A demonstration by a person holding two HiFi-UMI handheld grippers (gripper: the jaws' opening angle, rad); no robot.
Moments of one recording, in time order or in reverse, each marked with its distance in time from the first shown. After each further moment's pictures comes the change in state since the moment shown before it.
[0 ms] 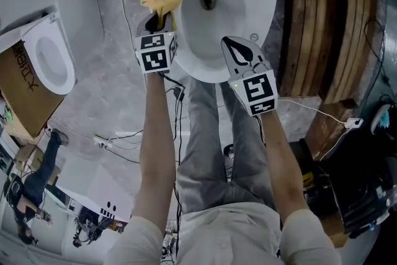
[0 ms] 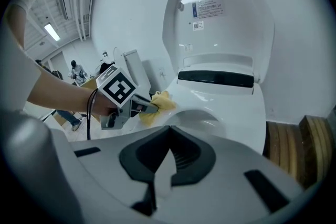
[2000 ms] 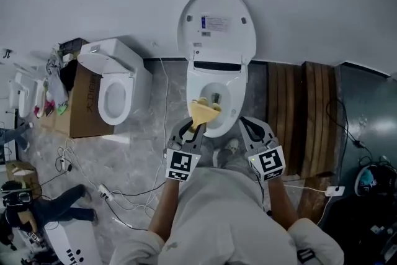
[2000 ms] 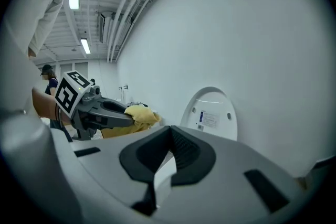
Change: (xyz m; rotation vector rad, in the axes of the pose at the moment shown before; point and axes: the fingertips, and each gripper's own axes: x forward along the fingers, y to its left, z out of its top) left arm -0.470 -0.231 0.190 0.288 -0.517 -0.060; right arm -0.383 0.068 0.238 -0.216 -0.421 0.037
